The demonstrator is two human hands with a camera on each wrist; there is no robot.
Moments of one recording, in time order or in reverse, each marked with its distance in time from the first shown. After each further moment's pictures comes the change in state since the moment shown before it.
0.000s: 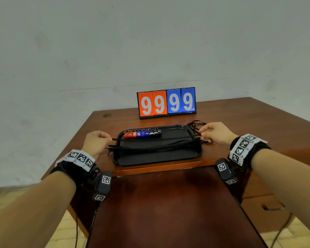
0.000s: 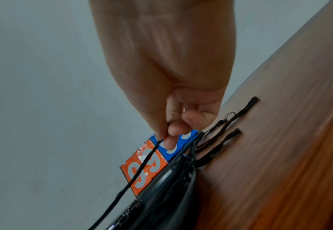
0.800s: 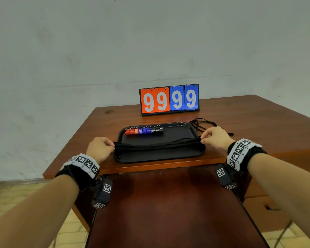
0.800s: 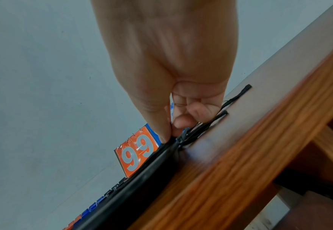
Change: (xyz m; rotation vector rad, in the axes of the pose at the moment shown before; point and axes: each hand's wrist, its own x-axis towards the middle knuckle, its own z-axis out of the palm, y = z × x) left_hand -0.018 -0.018 0.002 0.397 -0.106 0.048; right_hand 0.009 0.021 0.022 -0.249 0.042 -0.031
